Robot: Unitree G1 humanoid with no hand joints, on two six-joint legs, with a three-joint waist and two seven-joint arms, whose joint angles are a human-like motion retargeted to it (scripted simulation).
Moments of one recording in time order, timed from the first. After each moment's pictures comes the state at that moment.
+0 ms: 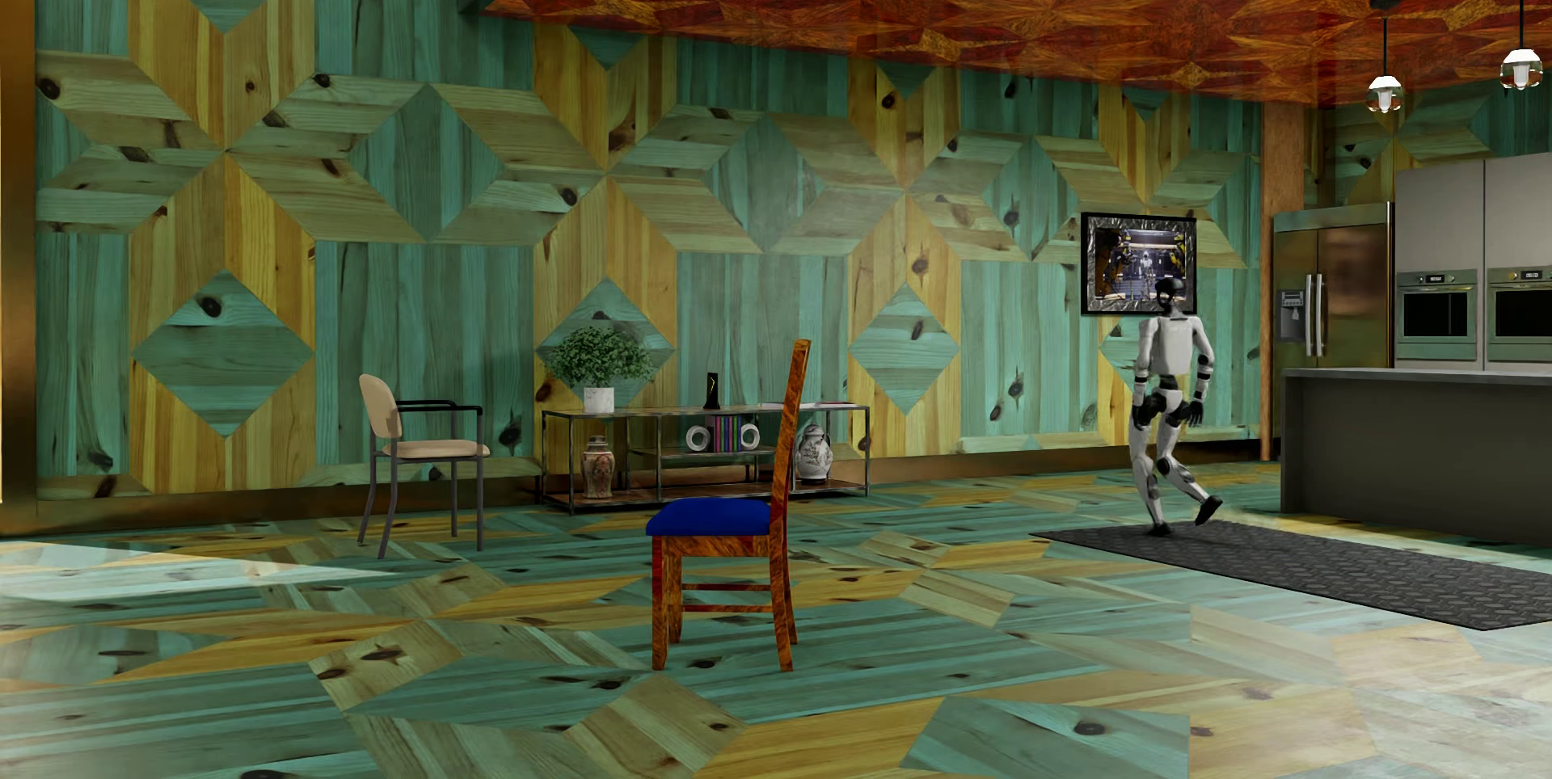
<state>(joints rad) -0.08 -0.17 -0.06 -0.19 -0.13 -0.10 0.00 0.00 0.13 0.59 1.36 0.22 0.28 -0.05 -0.31 0.38 -0.31 0.00 0.00 -0.75 0.49 0.88 0.91 0.00 0.00 0.00 0.00 0.00 0.00</state>
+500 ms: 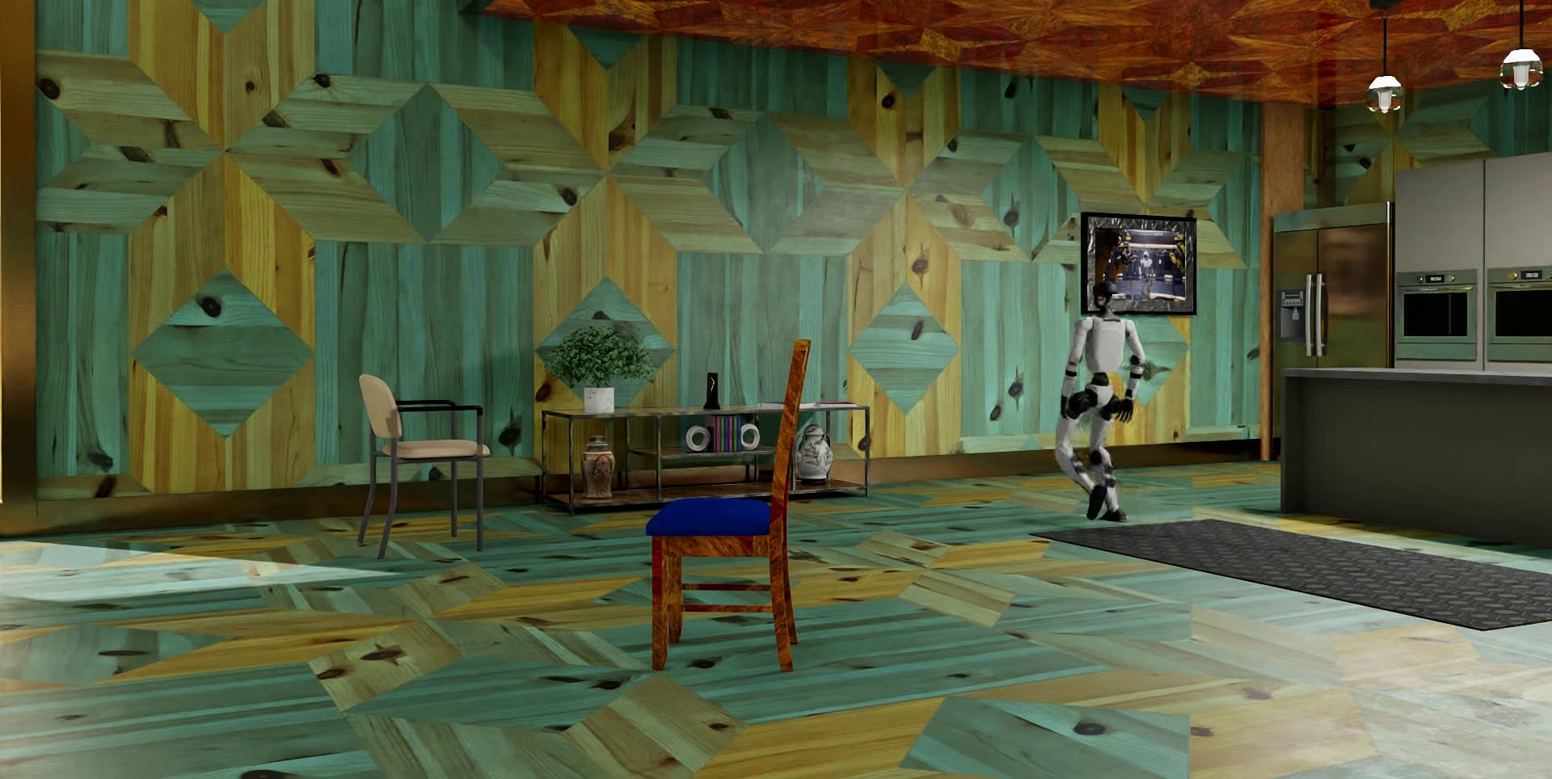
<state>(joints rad) -0.22 -0.08 -0.10 -0.03 -0.01 -0.03 0.00 0.00 0.13 1.33 0.65 0.20 0.28 0.12 -0.19 0.37 -0.34 0.00 0.00 -0.65 0.51 0.79 0.90 0.00 0.00 0.00 0.00 0.00 0.00</state>
